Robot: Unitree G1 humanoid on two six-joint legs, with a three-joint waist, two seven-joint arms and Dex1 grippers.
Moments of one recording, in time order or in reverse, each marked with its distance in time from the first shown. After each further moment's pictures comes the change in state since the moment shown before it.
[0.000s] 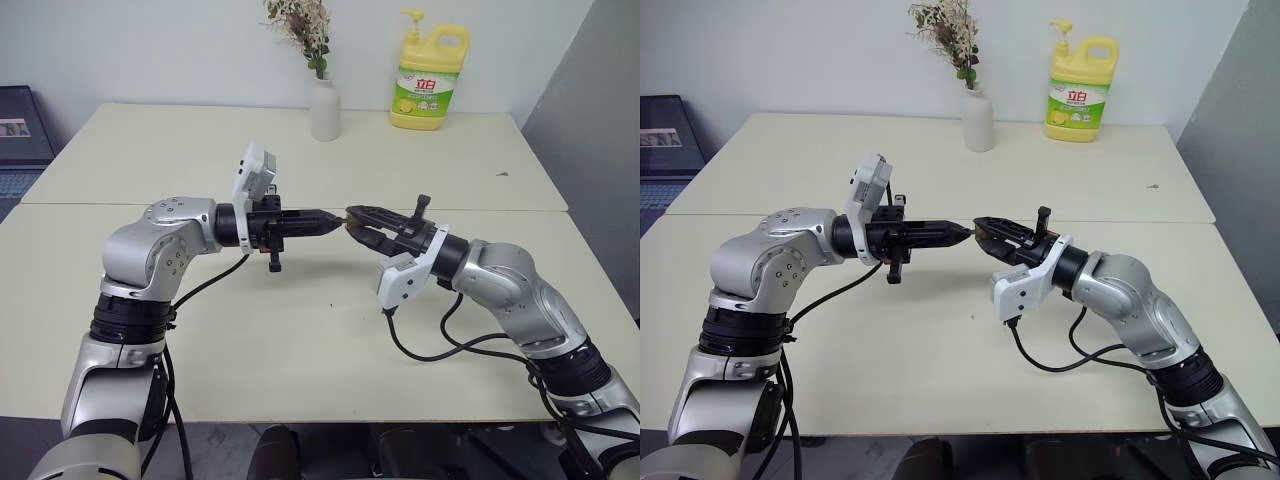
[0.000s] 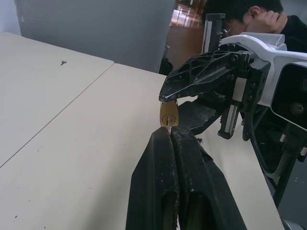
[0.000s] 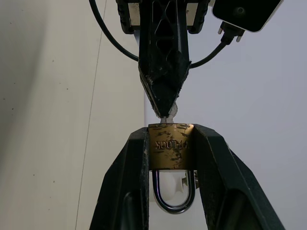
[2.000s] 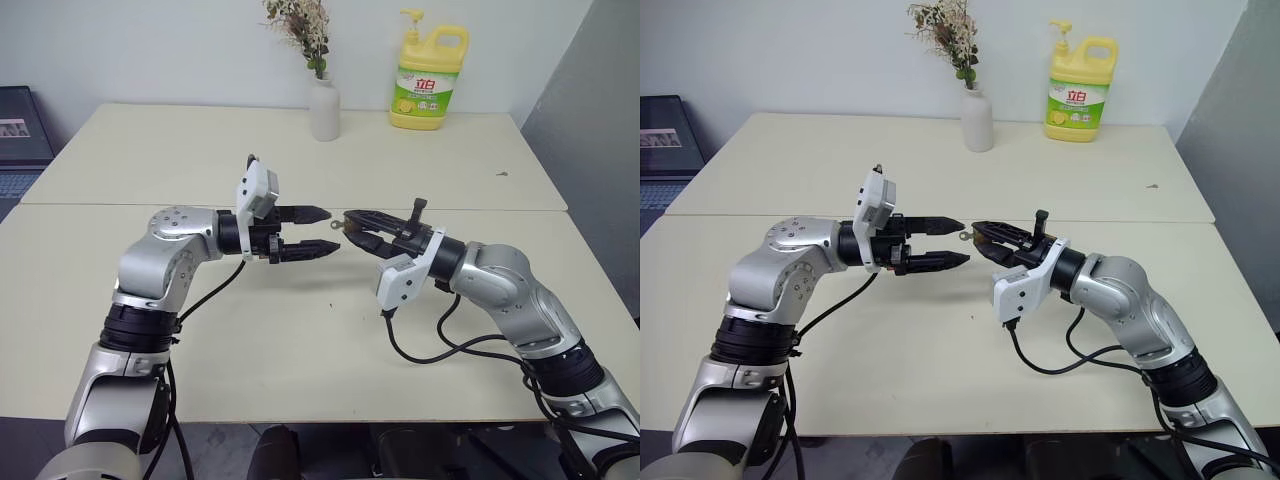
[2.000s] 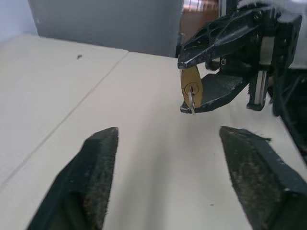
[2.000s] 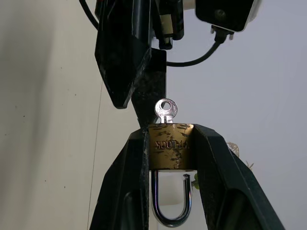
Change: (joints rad) left arm 0.057 -0.010 0.000 0.015 0.071 -0.085 0.002; right arm 0.008 0.032 -0.009 0.022 0.019 -0.013 0.034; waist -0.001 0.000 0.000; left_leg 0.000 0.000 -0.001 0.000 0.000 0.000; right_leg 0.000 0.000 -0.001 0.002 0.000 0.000
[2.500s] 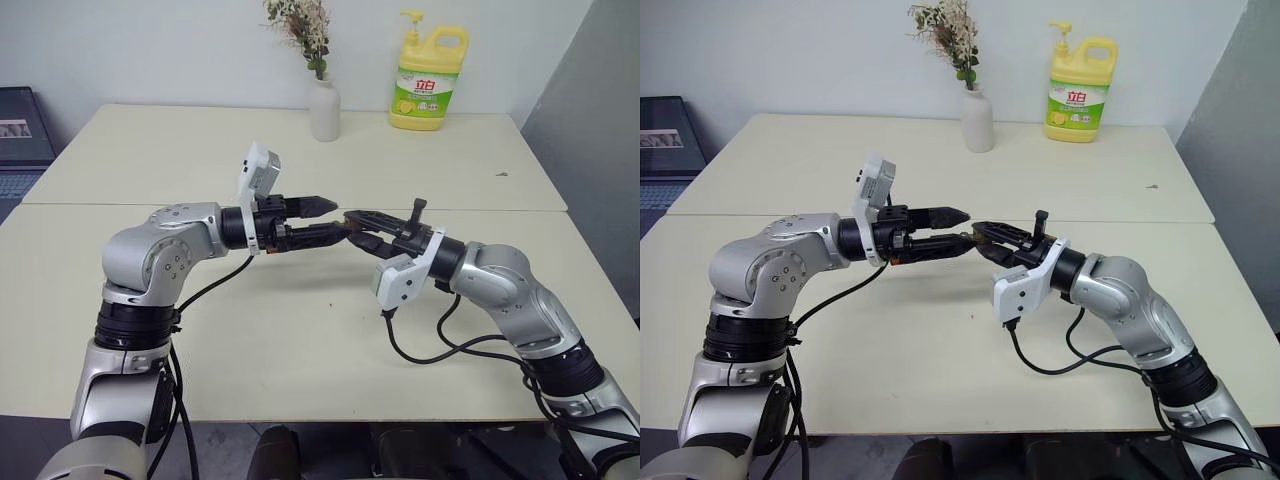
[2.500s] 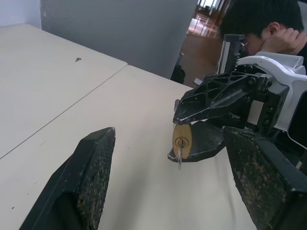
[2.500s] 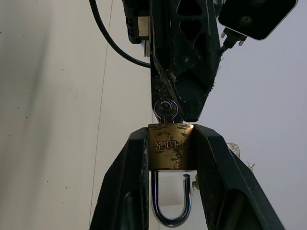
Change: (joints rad) left arm -0.040 -0.034 0.041 -0.089 -0.129 0.231 0.157; right arm 0.000 0.001 0.000 0.000 0.007 0.003 0.007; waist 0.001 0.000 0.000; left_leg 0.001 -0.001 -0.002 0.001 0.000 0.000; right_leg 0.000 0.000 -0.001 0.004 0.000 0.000
